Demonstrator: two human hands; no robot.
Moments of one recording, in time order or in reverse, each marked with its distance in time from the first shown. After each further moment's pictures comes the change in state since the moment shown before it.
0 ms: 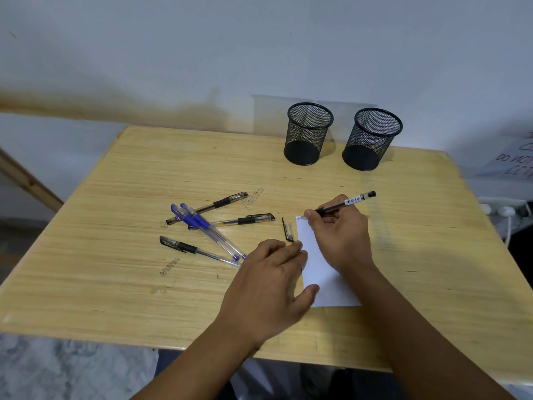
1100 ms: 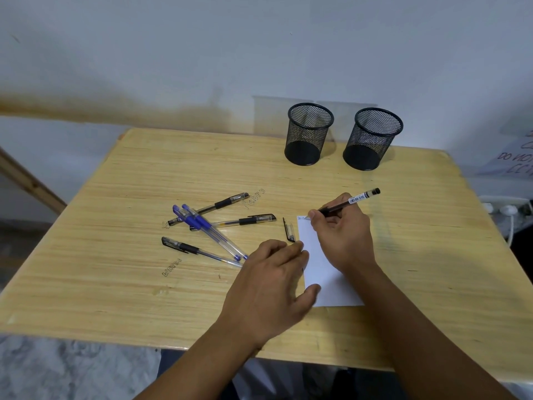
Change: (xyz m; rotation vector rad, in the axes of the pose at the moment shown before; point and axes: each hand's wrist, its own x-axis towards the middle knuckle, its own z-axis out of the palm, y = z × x) left_hand 0.000 0.000 0.001 -0.027 0.010 -0.007; right_hand 0.000 0.002 -0.002 0.024 -0.010 0.016
